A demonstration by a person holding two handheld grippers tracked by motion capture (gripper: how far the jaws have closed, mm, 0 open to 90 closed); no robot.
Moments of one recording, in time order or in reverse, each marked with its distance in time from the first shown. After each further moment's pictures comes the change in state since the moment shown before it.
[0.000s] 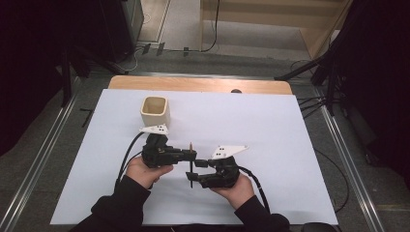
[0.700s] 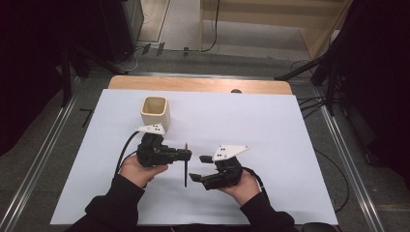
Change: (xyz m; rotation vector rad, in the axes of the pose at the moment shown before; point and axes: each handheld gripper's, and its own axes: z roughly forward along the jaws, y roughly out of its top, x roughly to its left) left arm 0.002 0.000 -0.010 0.032 0.034 0.030; right arm -0.004 0.001 -0.006 0.035 -0.066 -0.128
